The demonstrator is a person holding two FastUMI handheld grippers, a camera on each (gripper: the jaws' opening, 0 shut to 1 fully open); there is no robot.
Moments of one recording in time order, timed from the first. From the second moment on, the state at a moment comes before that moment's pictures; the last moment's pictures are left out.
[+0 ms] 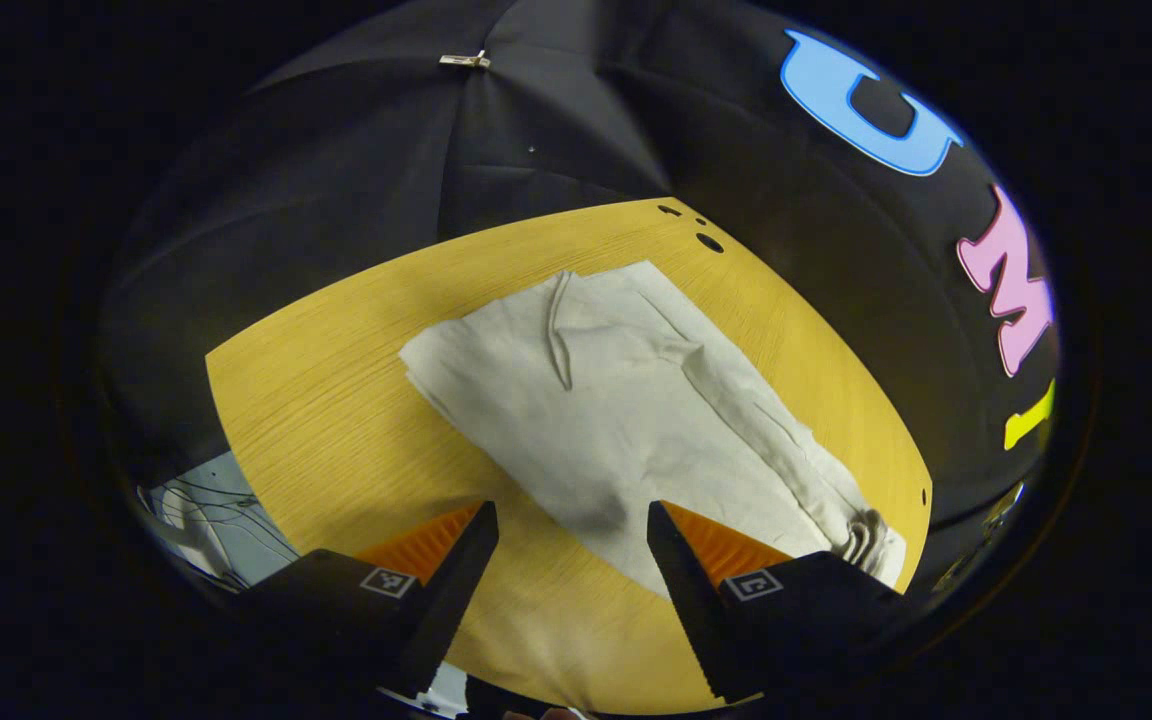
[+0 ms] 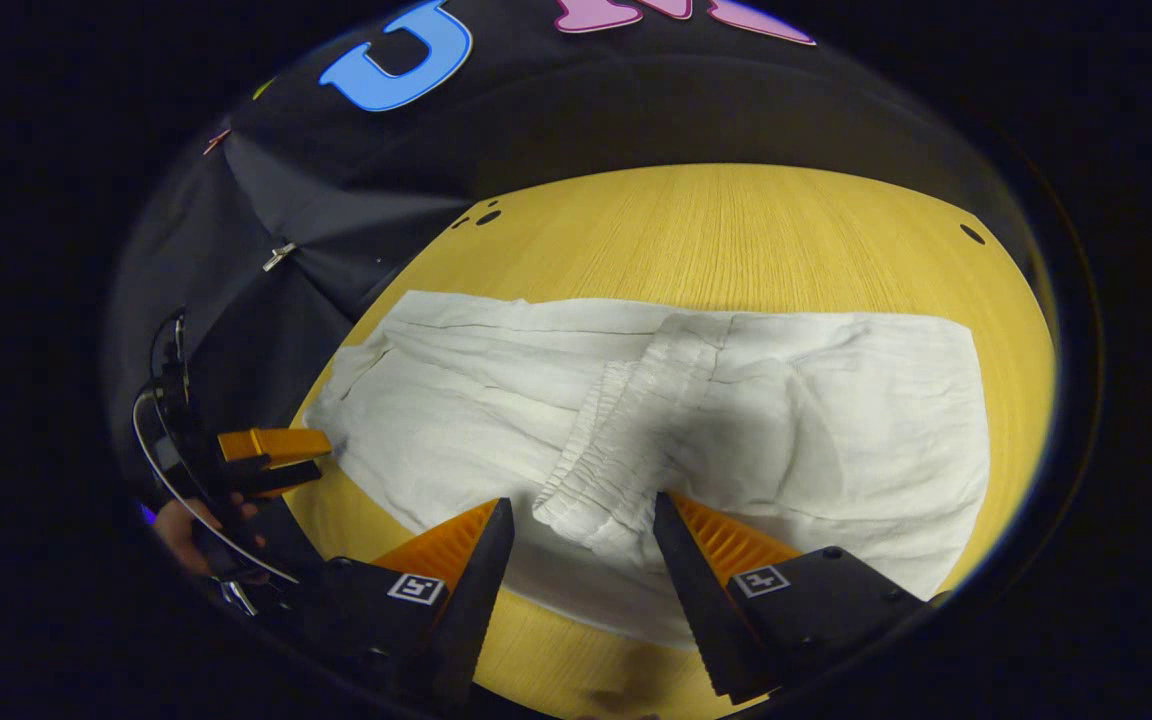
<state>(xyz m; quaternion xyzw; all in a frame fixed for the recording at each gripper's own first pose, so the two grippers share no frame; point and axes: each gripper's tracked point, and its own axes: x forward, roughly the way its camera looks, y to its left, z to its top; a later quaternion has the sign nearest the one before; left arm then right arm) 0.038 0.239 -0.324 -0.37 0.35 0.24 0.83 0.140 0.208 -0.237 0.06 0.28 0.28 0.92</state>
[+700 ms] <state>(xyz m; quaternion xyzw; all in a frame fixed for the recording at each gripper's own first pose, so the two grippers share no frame) 0.128 0.254 -0.336 -0.22 0.42 0.28 0.83 0.140 0.204 -0.238 0.06 0.27 0.29 0.91</state>
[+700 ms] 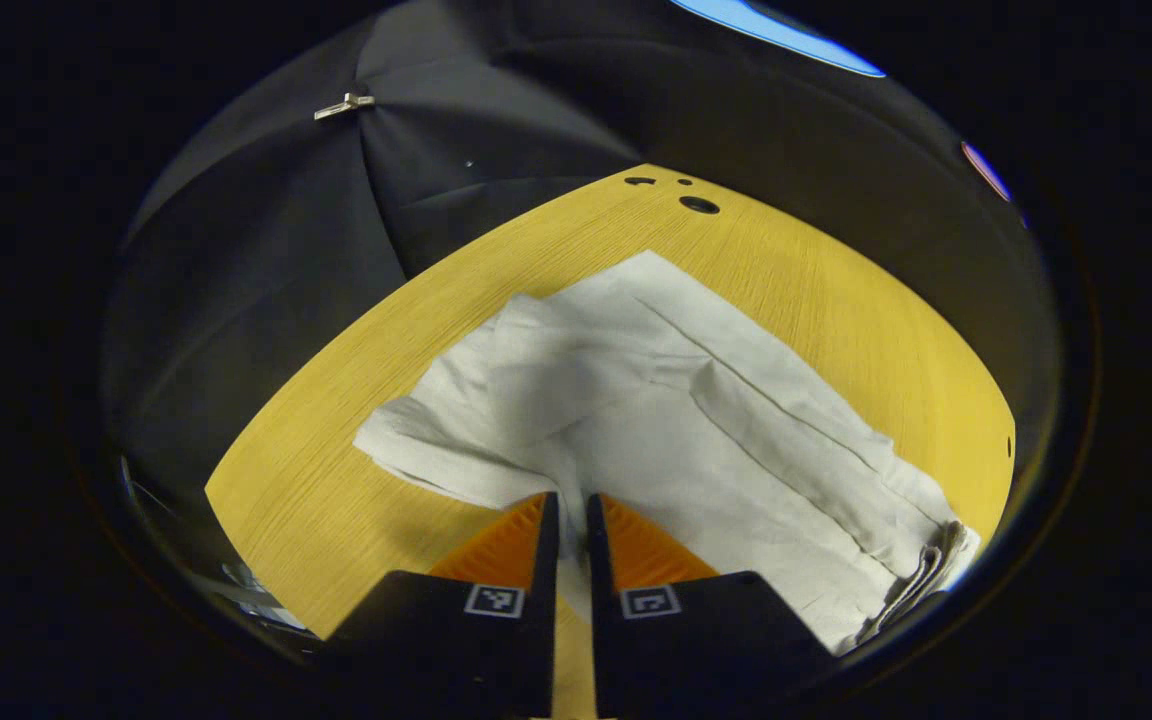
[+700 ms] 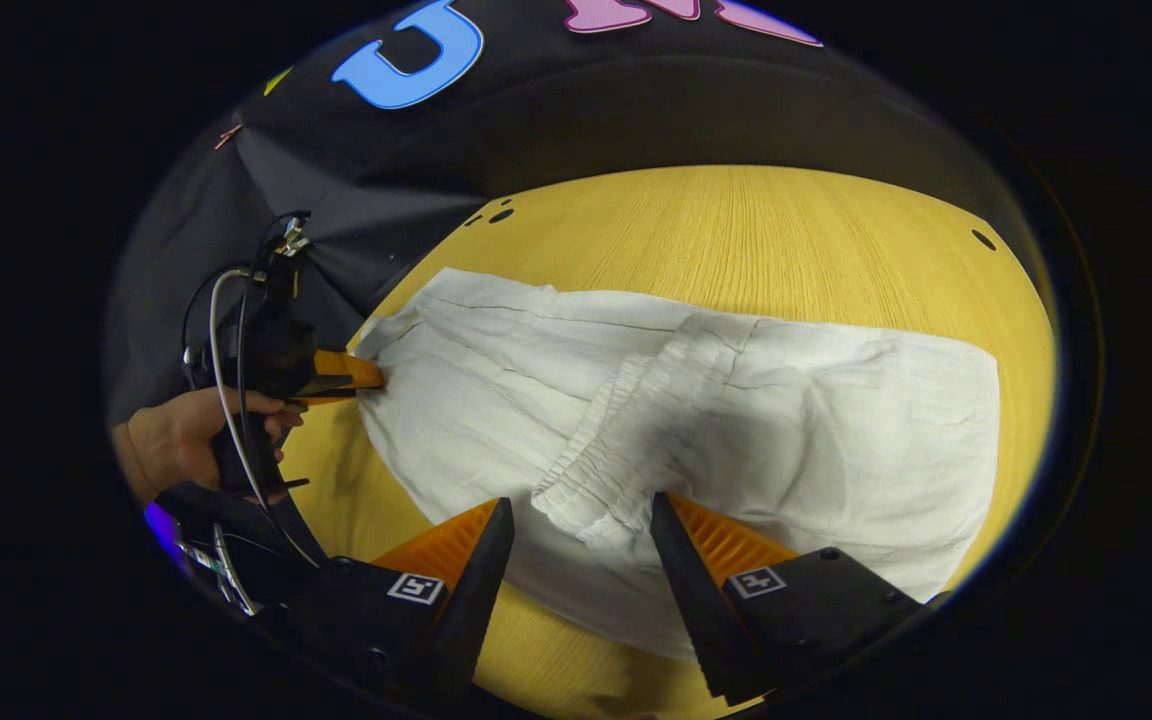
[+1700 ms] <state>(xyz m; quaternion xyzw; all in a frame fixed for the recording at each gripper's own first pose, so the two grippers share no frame) 0.120 0.244 -0.281 -0.33 0.28 0.18 0.88 0.113 0.041 -0.180 0.21 0.22 0.16 0.94</state>
